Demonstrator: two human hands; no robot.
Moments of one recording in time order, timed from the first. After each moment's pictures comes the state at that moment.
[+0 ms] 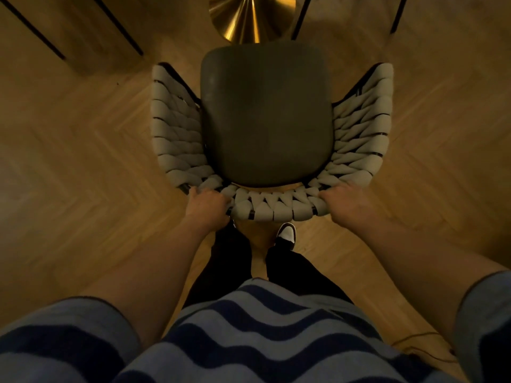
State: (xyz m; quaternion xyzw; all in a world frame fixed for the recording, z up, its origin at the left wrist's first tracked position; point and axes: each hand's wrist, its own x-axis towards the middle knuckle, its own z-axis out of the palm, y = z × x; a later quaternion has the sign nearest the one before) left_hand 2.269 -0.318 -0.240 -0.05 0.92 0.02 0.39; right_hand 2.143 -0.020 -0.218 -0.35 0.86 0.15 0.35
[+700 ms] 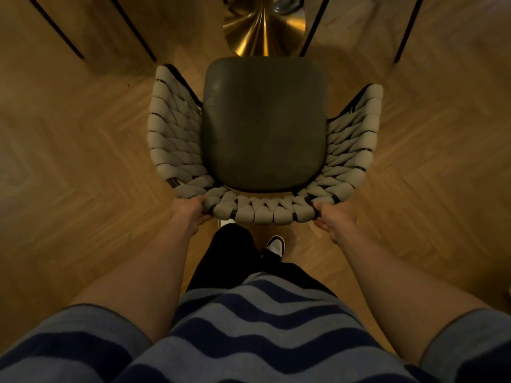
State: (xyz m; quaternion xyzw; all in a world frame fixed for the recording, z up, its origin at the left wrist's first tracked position) left_hand 2.260 -0.299 -0.245 -0.68 0.42 0.60 0.08; right_hand 2.132 -0.005 -0.254 0.39 0.73 -0.44 0.35
